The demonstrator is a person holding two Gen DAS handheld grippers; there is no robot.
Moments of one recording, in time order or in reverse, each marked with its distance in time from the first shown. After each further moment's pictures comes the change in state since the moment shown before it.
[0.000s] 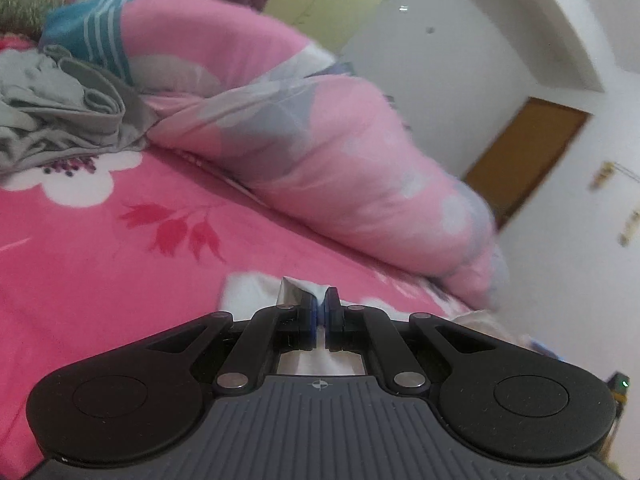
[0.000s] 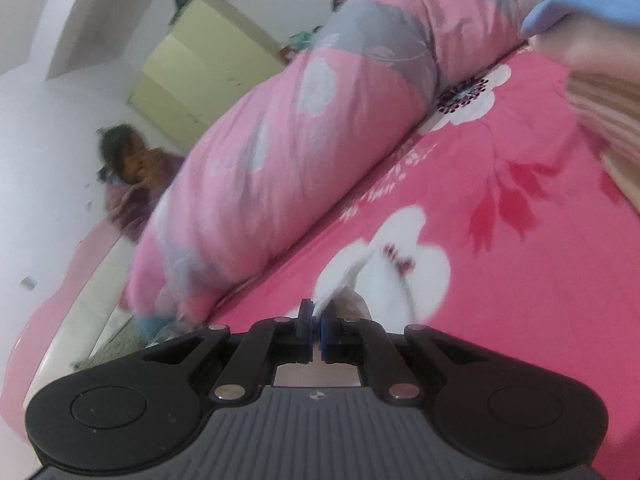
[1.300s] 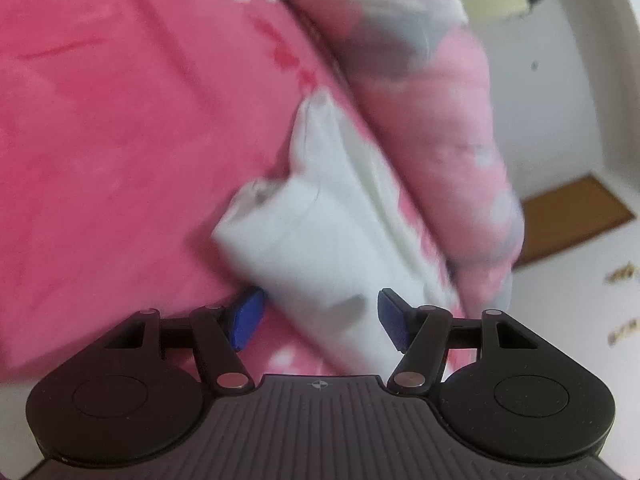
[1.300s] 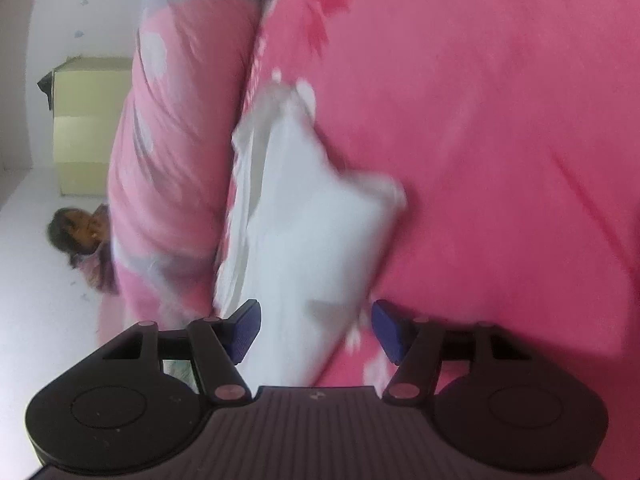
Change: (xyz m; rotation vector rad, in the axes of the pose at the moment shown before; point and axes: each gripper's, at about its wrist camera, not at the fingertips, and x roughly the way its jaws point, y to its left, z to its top) left arm -0.056 0.038 -0.141 -0.478 0.062 0.030; right arm -0.032 -0.067 -0.143 0.559 0.103 -0.028
